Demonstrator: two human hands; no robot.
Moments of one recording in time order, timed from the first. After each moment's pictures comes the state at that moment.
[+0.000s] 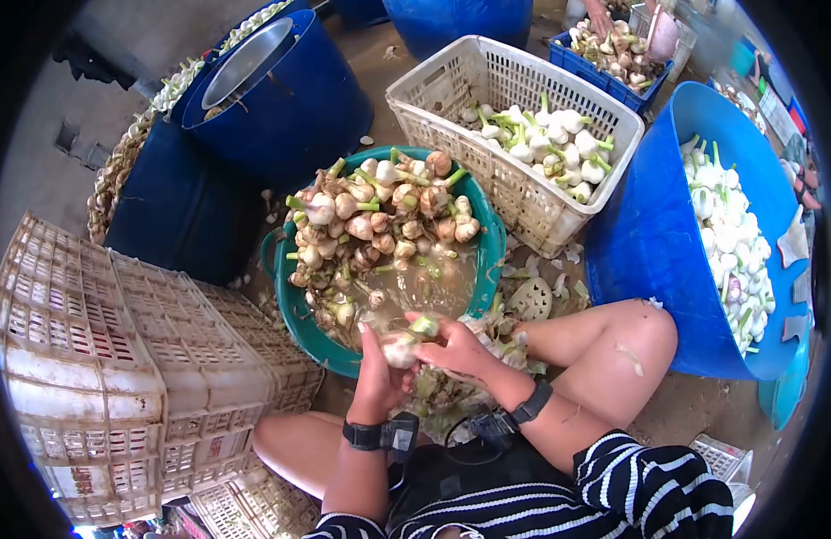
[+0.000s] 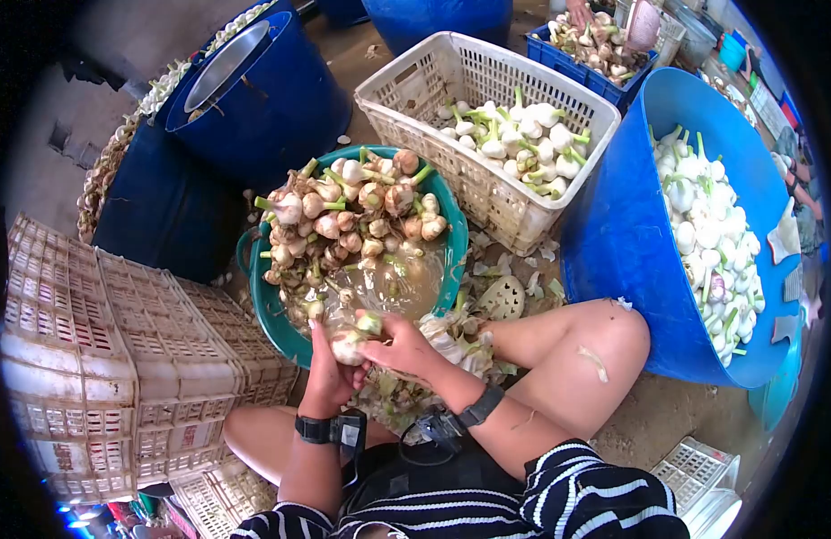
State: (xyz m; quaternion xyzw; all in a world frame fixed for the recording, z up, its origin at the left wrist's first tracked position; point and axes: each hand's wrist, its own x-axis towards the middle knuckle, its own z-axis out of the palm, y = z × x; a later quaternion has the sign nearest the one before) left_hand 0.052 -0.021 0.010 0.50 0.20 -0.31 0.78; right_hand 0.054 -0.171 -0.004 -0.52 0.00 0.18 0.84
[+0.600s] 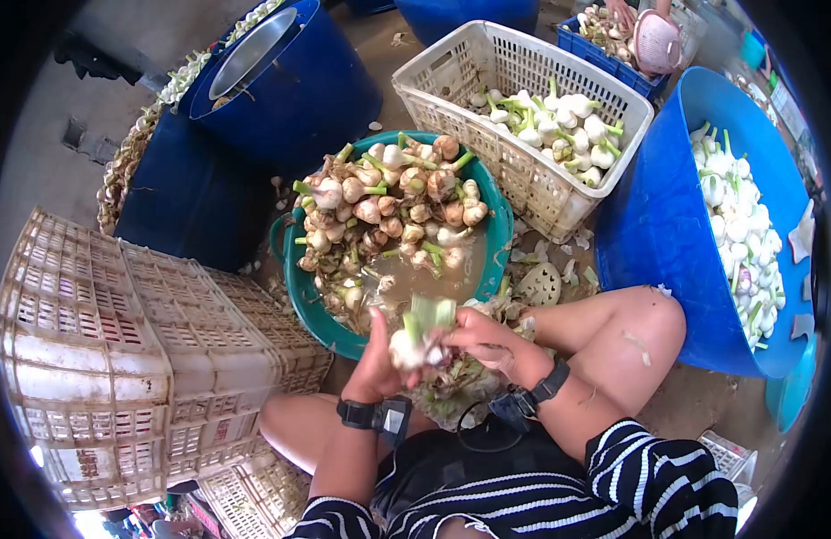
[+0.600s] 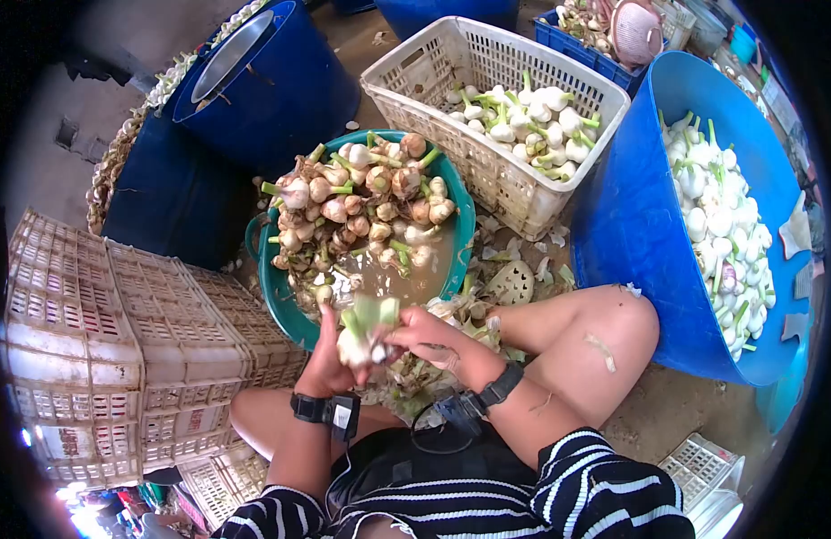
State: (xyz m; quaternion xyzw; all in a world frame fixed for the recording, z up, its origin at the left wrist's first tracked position) left_hand 0.051 -0.007 0.000 0.40 0.08 -0.44 0.80; right_hand 0.048 -0.195 -0.019 -0.46 -0.07 0.32 0.83
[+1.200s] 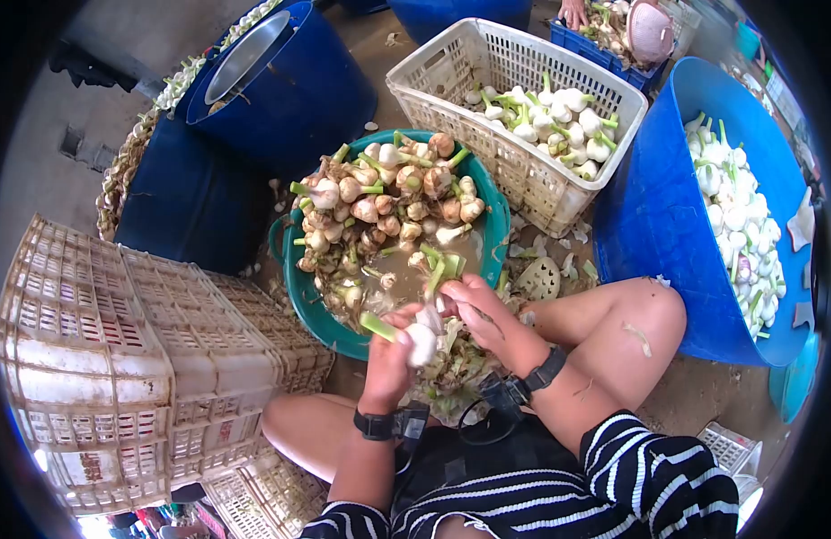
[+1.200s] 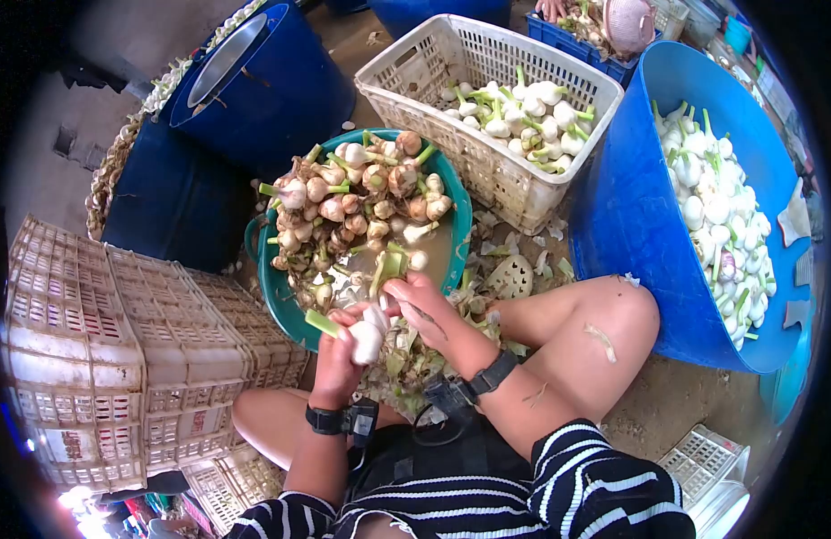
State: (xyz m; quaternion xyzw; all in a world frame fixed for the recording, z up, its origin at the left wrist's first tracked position) left_hand 0.030 -0.038 0.004 0.55 0.00 -0.11 0.83; right_hand 0.072 -0.190 -0.013 -0.43 0.09 0.15 0.88
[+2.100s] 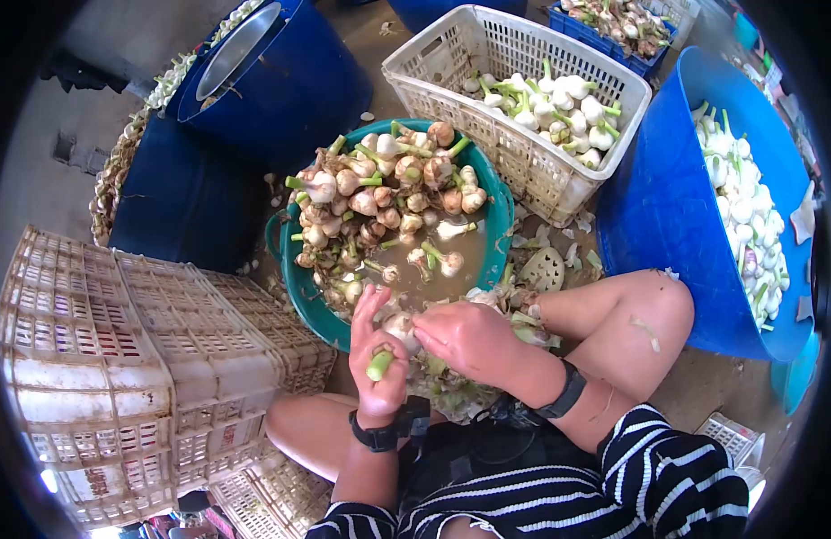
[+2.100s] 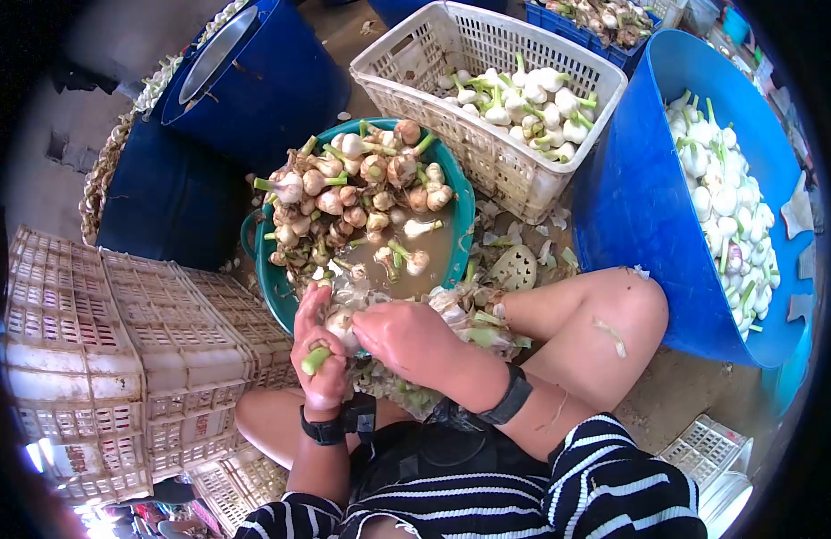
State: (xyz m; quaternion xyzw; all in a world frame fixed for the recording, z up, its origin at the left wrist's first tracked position) left_hand 0.039 -0.026 0.043 0.77 -0.20 0.11 0.59; right_hand 0.043 -0.187 0.040 -0.83 -0.22 -0.13 0.49
